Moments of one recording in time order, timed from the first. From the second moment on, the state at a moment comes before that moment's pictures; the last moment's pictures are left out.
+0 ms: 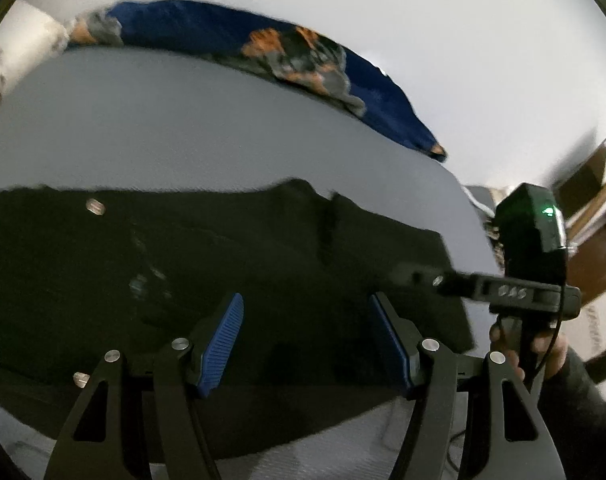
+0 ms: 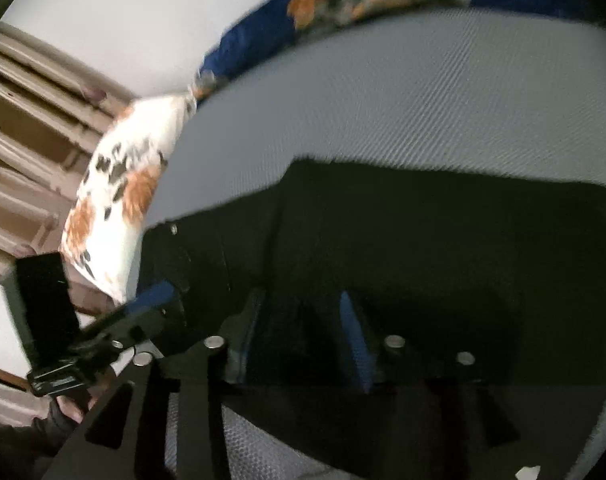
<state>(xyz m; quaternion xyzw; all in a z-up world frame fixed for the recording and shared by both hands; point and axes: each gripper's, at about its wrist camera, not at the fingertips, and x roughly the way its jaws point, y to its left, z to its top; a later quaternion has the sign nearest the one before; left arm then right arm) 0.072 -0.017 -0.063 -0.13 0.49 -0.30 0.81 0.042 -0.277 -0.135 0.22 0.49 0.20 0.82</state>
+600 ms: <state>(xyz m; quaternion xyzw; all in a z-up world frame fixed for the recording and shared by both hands) 0.092 -0.071 -0.137 -0.23 0.63 -0.32 0.67 -0.037 -0.384 -0.146 0.32 0.45 0.08 0.83</state>
